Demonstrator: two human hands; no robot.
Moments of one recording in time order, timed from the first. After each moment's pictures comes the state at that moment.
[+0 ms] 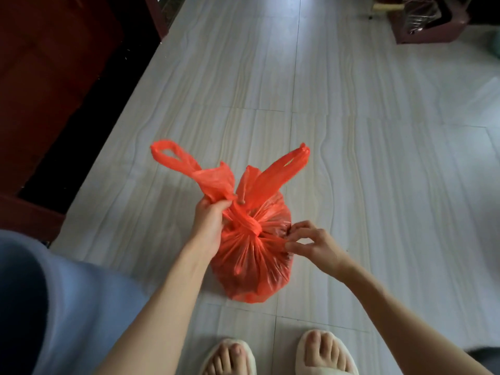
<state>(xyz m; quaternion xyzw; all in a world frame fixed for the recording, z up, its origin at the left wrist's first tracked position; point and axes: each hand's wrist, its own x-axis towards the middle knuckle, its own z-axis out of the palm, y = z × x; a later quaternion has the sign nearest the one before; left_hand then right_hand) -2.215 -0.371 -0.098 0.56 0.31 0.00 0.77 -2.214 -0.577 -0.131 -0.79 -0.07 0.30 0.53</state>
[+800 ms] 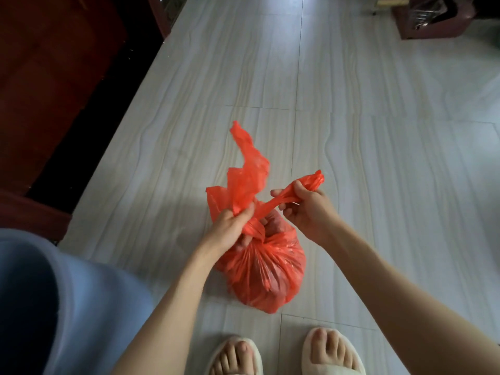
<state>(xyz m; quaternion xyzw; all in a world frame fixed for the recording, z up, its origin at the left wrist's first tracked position) -2.234 -0.371 -0.101 0.77 0.17 -0.17 0.59 -2.175 -0.526 -0.082 -0.50 0.20 0.28 0.80</state>
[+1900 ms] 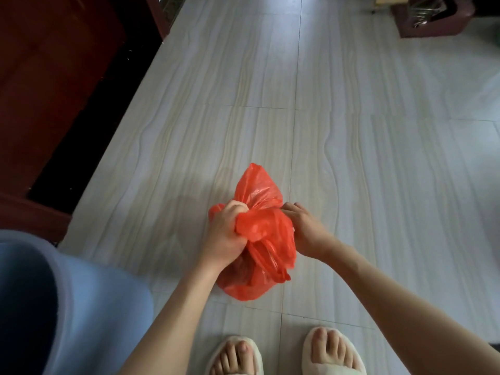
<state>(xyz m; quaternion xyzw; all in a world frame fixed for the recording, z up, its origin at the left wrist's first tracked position) -2.243 -0.369 -0.110 0.91 -0.01 0.05 0.41 -2.195 -0.544 -0.123 -0.88 -0.27 0.18 0.34</state>
